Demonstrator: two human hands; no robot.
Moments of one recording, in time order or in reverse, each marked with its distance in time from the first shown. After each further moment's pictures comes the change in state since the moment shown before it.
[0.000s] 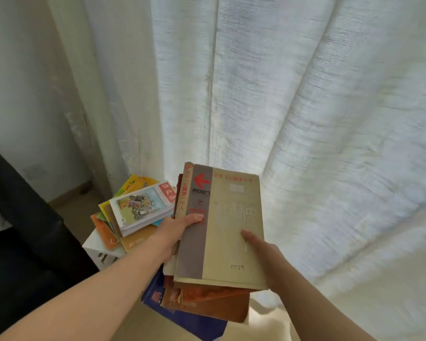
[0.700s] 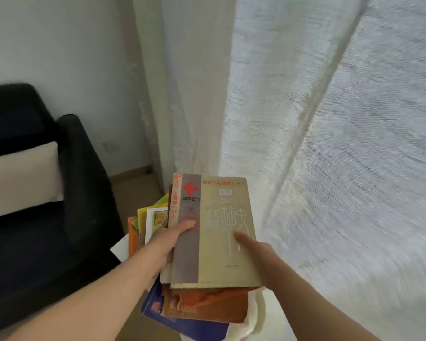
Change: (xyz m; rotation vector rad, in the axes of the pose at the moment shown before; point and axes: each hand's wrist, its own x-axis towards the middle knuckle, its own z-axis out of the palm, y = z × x) left_hand 0.167 0.070 -0.067 -0.248 0.475 -0.070; right_hand 0.236 -0.128 0.112 -0.327 -0.373 0.111
